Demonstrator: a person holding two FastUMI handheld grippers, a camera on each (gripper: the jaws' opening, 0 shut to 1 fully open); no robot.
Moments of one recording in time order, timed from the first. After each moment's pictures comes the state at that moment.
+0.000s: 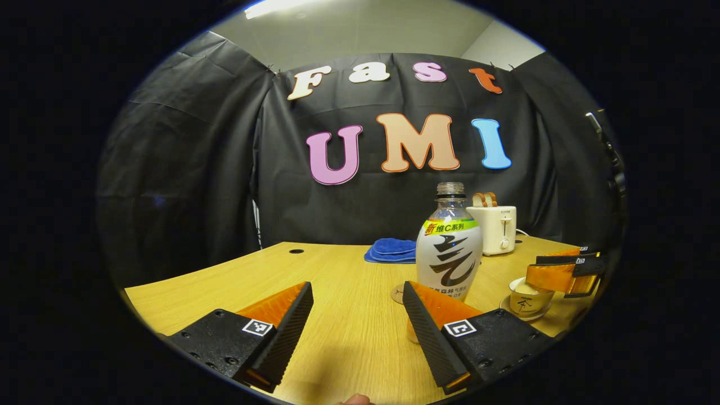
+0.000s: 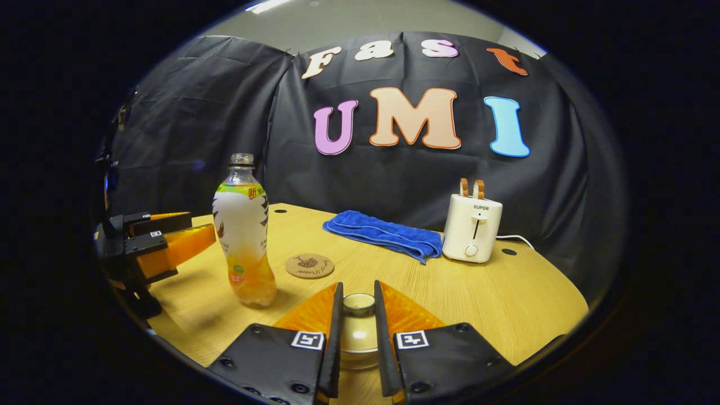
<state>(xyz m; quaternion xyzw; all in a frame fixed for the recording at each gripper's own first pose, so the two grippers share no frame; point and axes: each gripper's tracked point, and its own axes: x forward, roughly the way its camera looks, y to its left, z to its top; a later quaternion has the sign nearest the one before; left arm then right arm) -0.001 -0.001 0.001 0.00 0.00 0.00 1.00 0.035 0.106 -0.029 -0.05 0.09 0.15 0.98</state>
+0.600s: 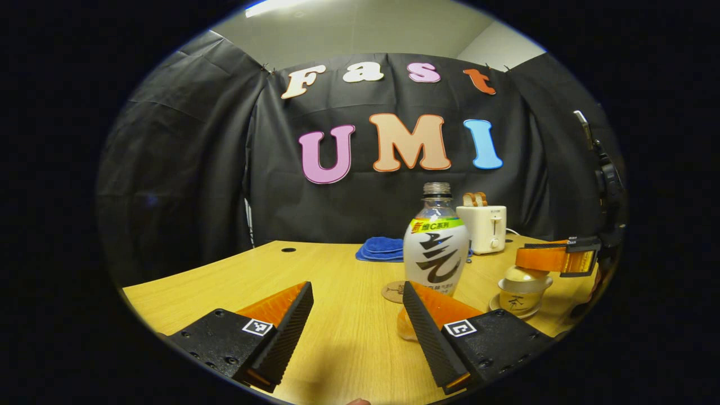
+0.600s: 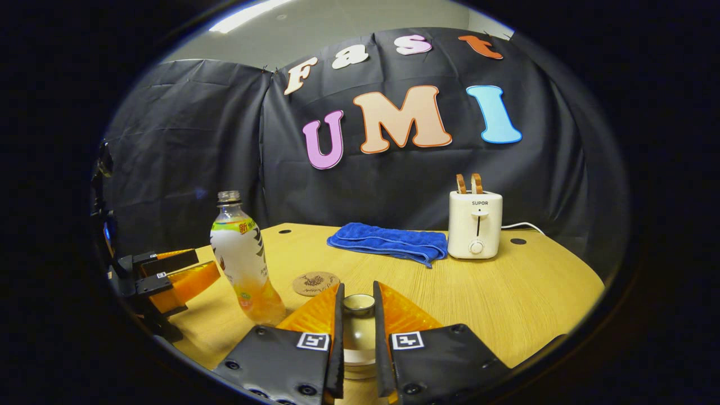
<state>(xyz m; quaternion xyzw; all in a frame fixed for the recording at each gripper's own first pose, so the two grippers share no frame) -0.011 -0.020 -0.001 -0.01 0.01 -0.04 1.00 0.043 0.101 -0.006 0.02 0.08 0.16 0.98</state>
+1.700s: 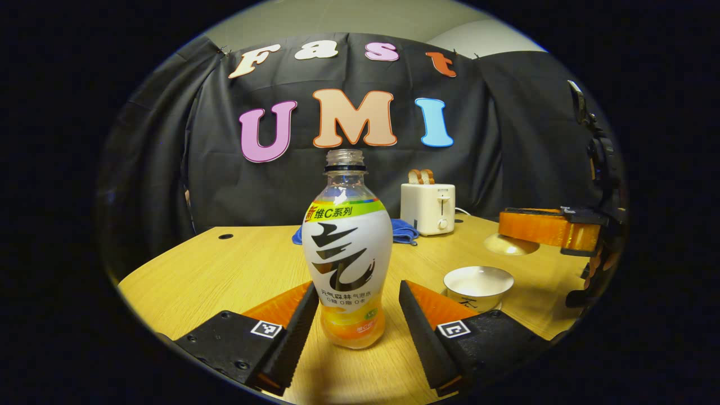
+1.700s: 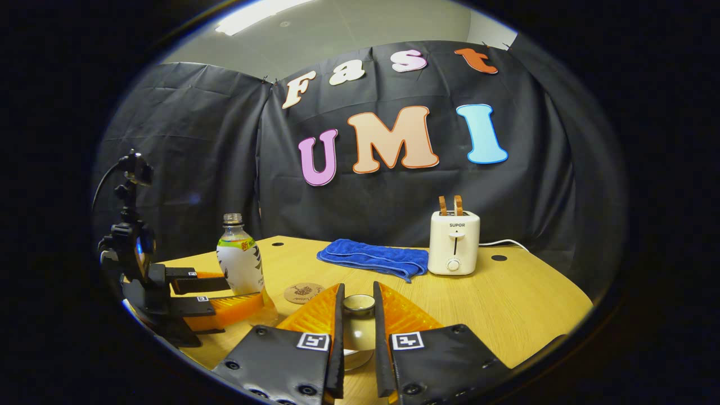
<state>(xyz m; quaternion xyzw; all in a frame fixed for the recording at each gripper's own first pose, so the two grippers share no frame) 0.015 -0.096 -0.023 0.00 0.08 -0.15 0.98 0.019 0.061 0.031 0.01 0.04 0.14 0.99</state>
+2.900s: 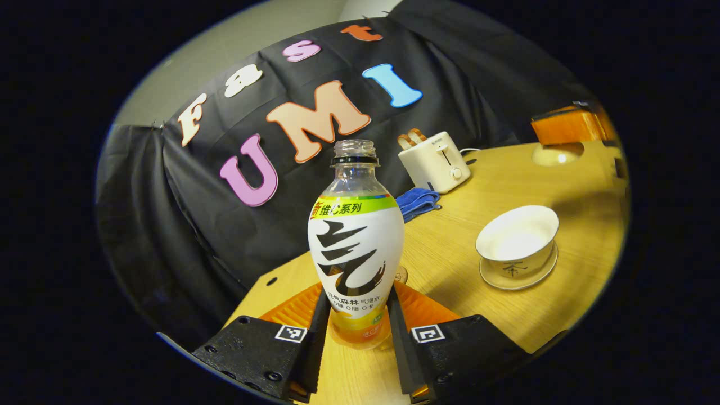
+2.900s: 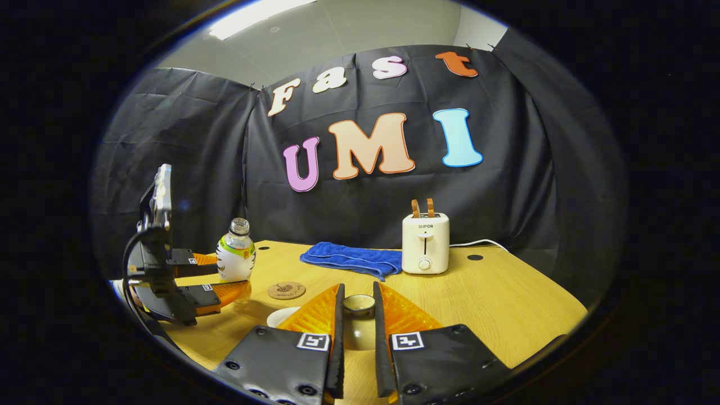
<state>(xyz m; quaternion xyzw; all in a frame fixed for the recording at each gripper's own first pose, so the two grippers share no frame) 0.026 -0.087 -0.013 0.30 0.06 -0.11 0.95 -0.003 0.008 0.037 0.02 0.03 0.11 0.99</state>
